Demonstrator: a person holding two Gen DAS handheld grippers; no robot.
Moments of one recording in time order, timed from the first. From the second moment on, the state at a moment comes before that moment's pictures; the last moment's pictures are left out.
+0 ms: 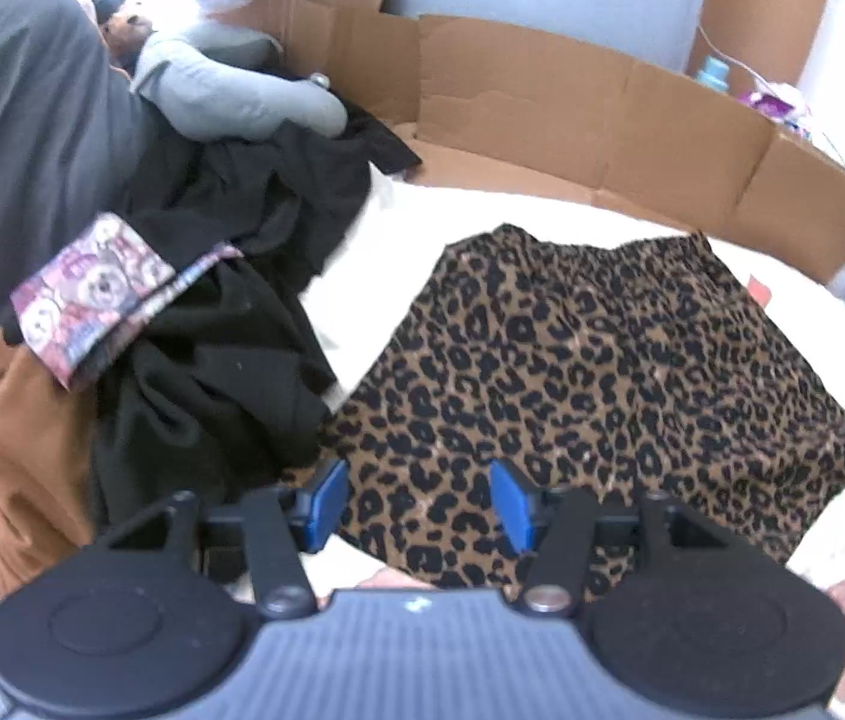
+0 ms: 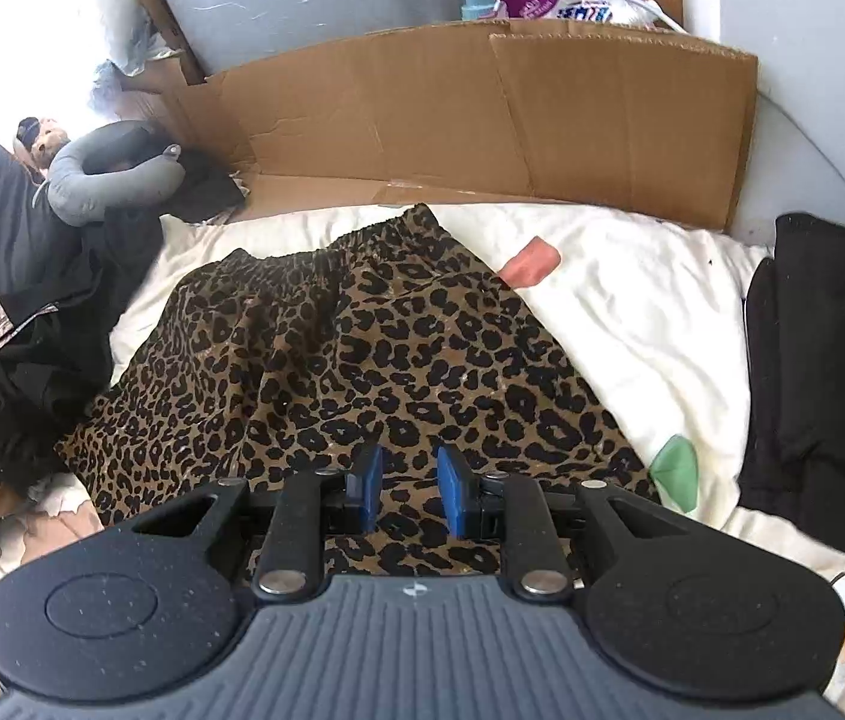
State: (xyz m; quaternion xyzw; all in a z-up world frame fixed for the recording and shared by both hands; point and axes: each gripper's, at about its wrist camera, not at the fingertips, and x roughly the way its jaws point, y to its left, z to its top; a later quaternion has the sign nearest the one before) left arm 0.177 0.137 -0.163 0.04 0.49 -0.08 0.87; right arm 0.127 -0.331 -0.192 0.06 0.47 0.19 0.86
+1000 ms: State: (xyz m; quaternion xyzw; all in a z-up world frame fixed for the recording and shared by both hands) left arm 0.289 0.080 -0.298 0.05 0.52 -0.09 0.85; right arm 0.193 -0.284 -0.310 0.03 0.50 0.17 0.85
